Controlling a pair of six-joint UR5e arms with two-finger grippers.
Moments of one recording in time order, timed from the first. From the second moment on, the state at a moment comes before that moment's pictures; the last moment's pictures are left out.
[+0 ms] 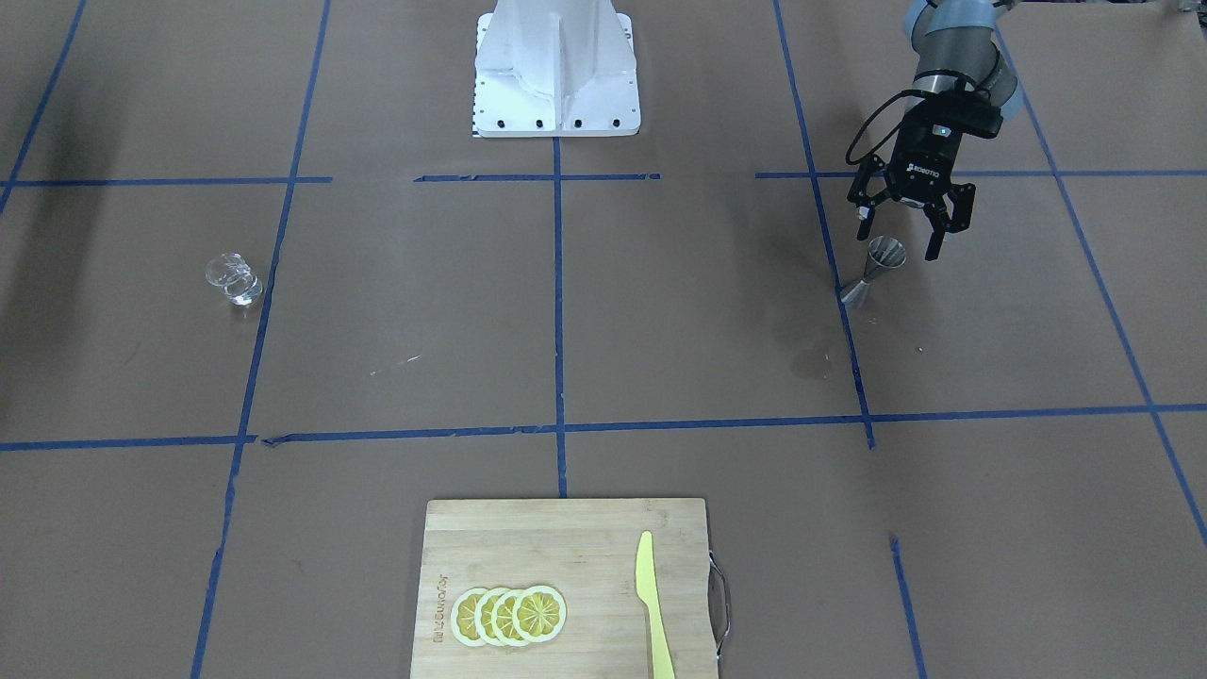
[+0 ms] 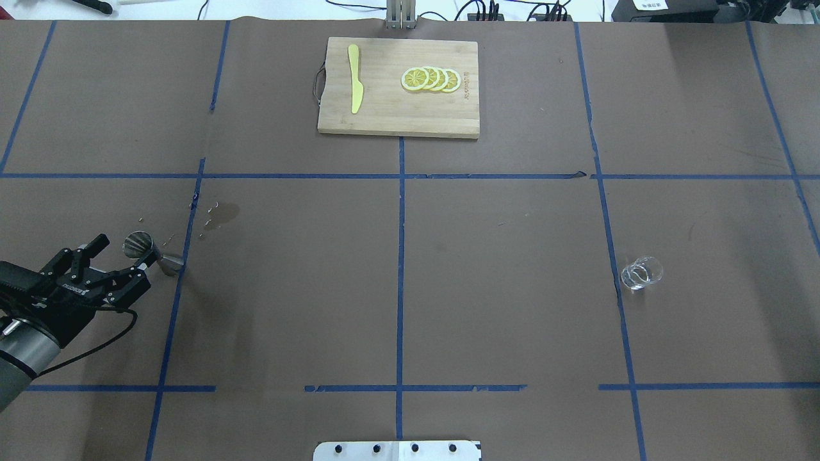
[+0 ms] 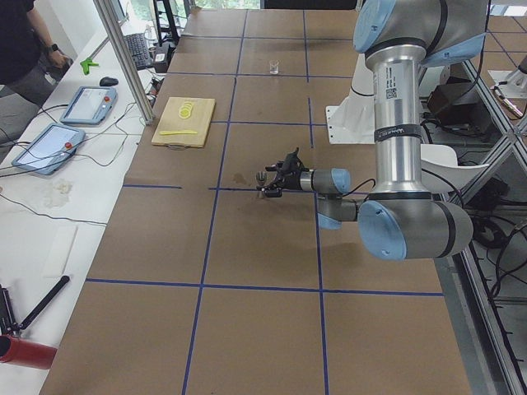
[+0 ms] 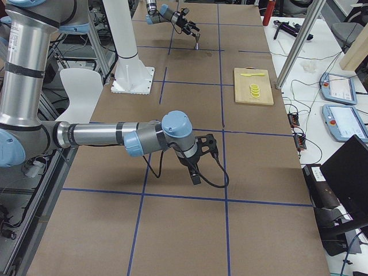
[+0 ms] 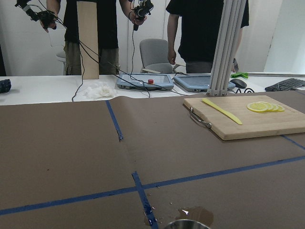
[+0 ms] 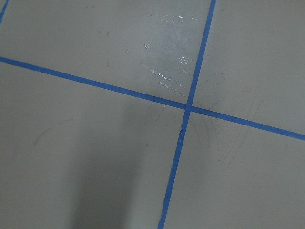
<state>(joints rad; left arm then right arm) -0.21 -1.38 -1.65 -3.18 -0.72 -0.86 1.57 -1.83 1.90 -1.32 2.32 -0.02</state>
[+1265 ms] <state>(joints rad) -0.18 -1.46 -1.55 -3.13 -0.69 -0.86 1.59 -1.83 1.90 -1.32 2.32 -0.02</state>
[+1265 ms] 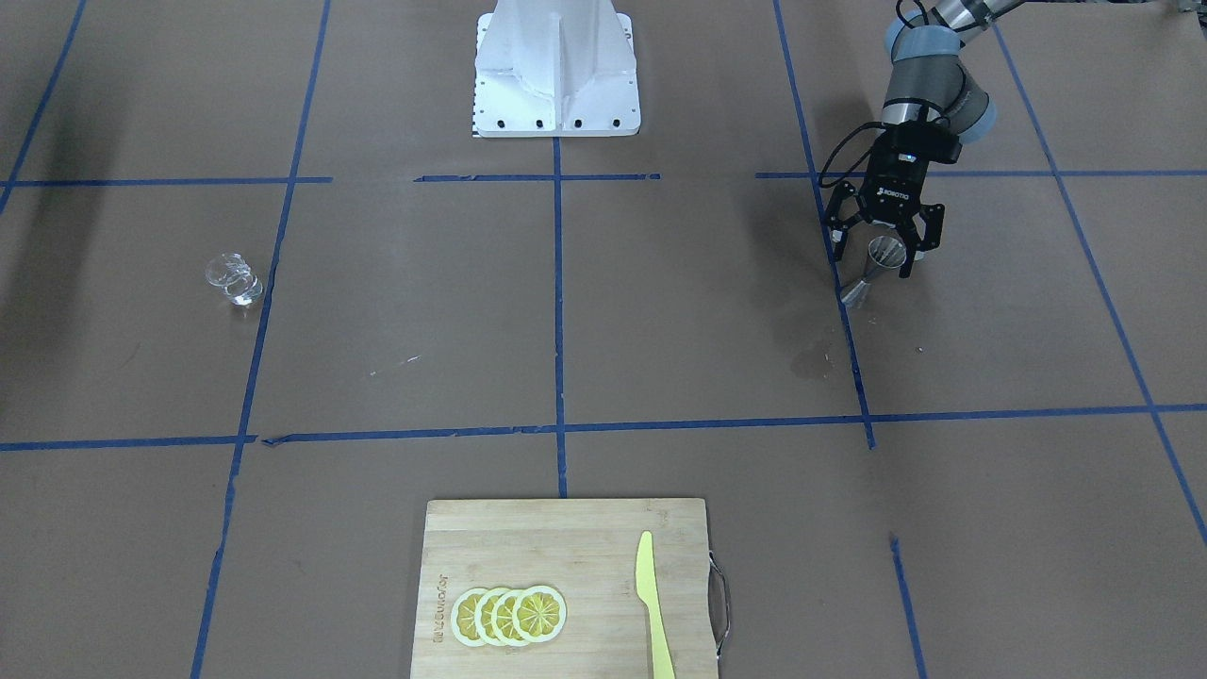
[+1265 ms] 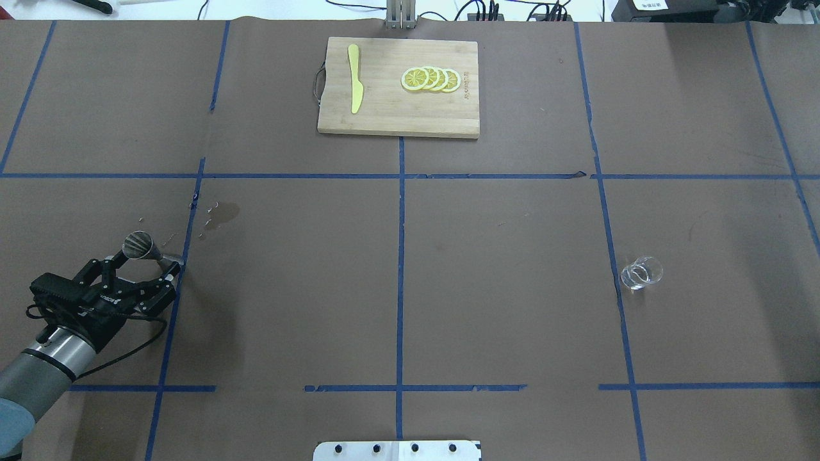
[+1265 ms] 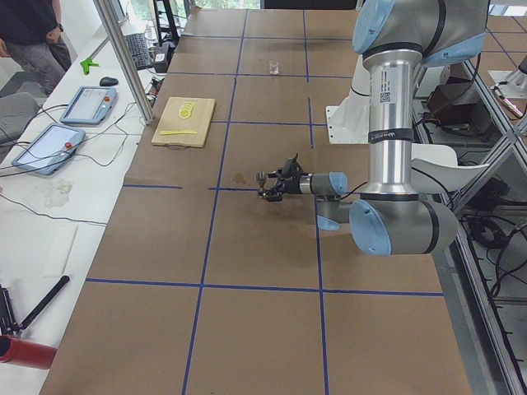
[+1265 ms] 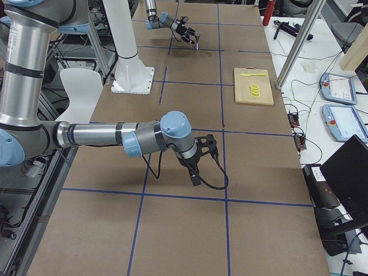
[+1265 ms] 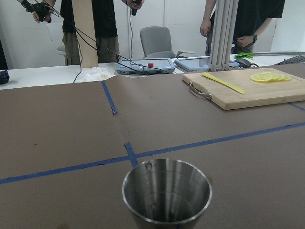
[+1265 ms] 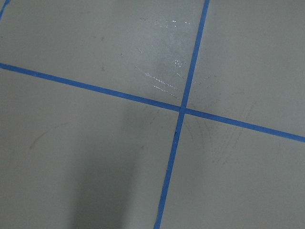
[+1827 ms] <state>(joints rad) -0.18 -1.47 -1.53 -3.13 -0.70 -0.85 1.59 -1.83 1.90 -1.32 2.32 -0.02</state>
